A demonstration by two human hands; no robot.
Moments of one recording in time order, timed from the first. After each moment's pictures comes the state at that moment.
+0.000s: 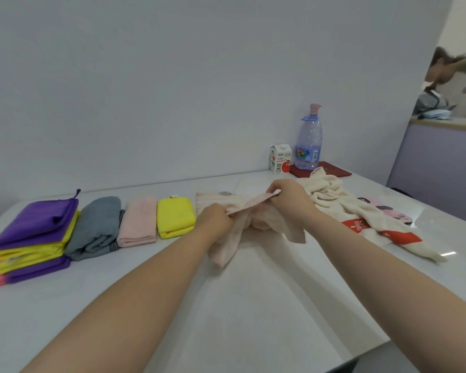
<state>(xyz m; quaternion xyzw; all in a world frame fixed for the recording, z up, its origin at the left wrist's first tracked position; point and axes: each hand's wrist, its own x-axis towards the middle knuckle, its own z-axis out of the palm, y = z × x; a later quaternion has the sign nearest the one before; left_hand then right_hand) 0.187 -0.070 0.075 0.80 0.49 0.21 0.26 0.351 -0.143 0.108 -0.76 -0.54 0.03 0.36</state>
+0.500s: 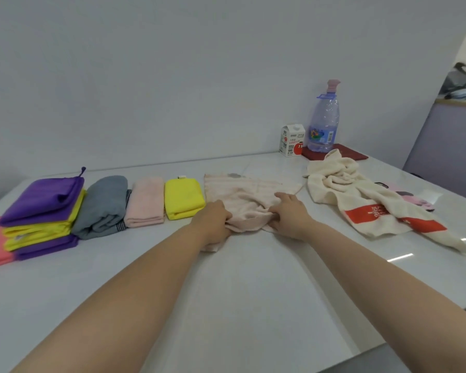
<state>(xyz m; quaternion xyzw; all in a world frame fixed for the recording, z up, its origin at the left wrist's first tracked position) 0.161 -0.037 0.024 0.92 0.38 0.04 0.05 0.357 -0.123 0.023 -0.77 -0.63 -0.01 0.06</state>
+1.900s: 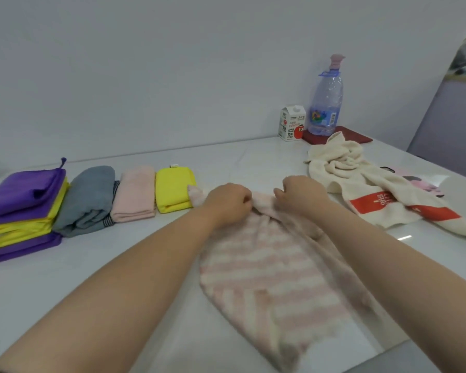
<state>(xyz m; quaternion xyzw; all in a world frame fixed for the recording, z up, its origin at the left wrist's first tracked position) 0.204 -0.044 0.041 0.93 0.34 0.13 0.05 0.374 -0.111 0.041 -0.83 -0.54 -0.05 0.09</state>
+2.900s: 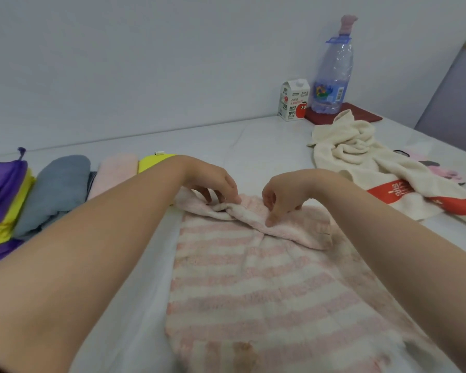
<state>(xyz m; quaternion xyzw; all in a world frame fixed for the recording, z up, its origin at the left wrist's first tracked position) 0.209 0.033 0.068 0.84 0.30 -0.21 0.41 0.370 -0.084 0.066 -0.71 -0.64 0.27 -0.11</state>
